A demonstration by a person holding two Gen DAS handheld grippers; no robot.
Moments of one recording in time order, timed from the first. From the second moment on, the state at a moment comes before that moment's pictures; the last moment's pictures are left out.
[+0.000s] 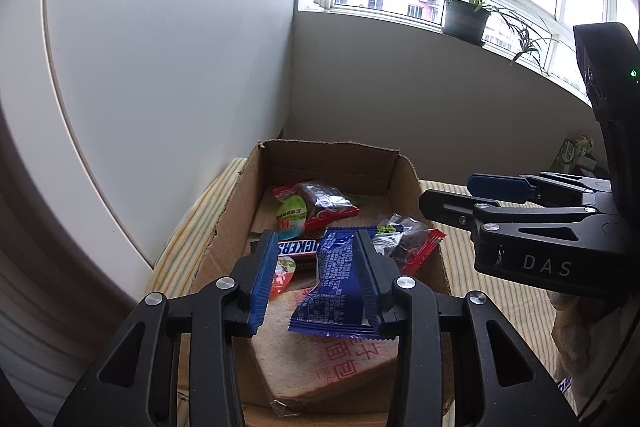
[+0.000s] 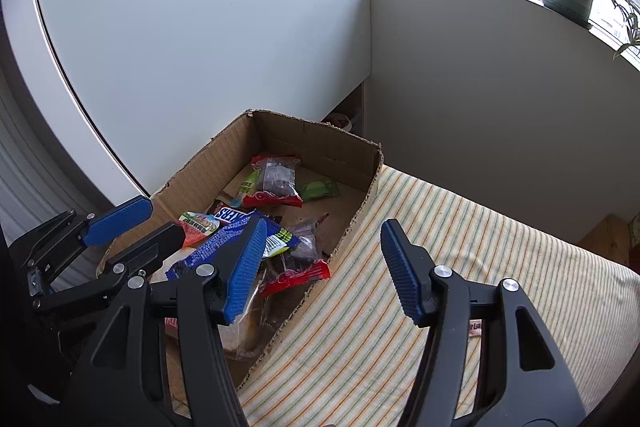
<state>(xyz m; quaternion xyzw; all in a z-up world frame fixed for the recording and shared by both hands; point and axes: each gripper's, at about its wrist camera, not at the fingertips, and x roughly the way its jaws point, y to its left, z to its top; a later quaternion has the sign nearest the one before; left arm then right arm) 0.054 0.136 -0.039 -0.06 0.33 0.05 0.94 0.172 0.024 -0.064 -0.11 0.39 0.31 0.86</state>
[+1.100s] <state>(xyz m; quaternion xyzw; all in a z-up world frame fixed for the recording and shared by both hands) -0.047 -0.022 -0.069 0.01 0.39 -0.20 0.90 0.047 -0.164 -0.112 -0.14 0.46 0.36 0.80</state>
